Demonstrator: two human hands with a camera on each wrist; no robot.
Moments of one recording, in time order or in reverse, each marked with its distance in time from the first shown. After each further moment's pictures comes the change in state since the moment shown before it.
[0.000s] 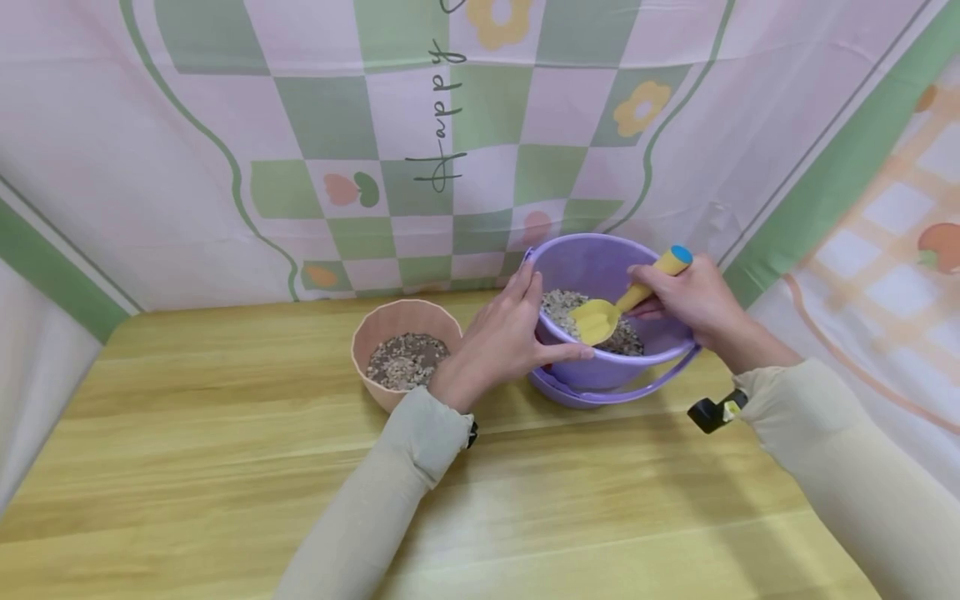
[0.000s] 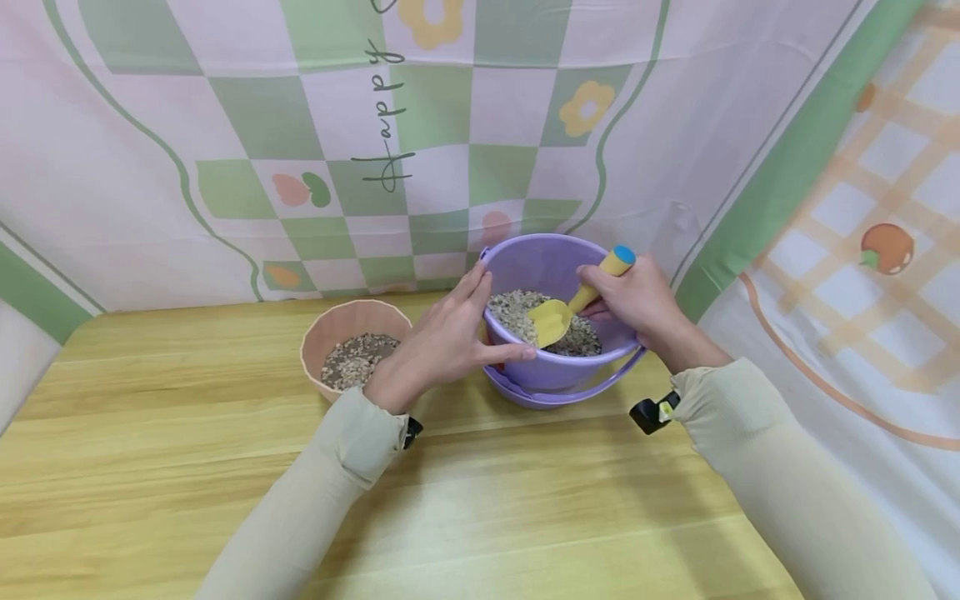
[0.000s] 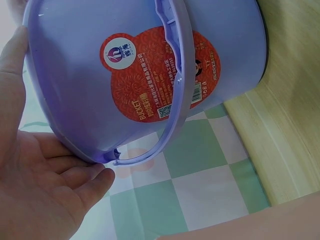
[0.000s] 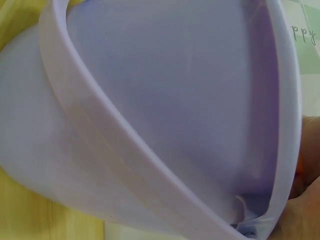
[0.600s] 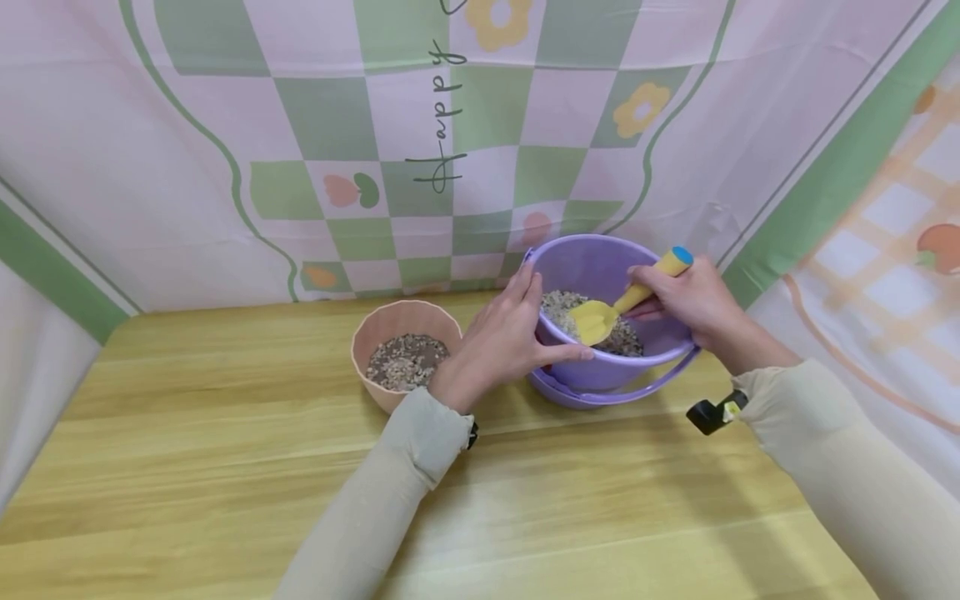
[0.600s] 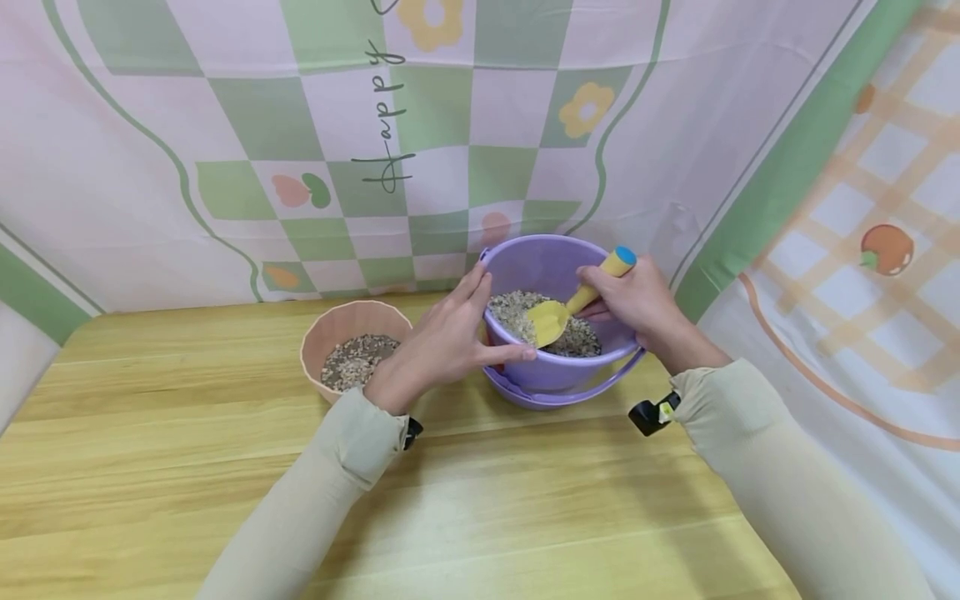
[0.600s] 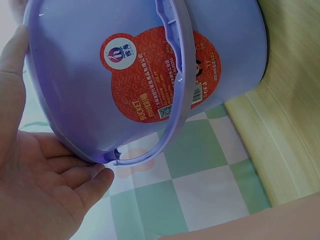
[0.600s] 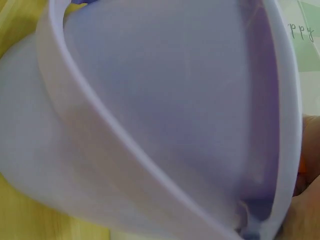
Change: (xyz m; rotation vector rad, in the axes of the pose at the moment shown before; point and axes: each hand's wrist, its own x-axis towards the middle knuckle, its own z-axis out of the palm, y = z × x) left_hand 0.000 -0.001 0.000 -0.003 0.003 0.003; right_hand 0.001 0.000 0.001 0.073 -0.017 0.032
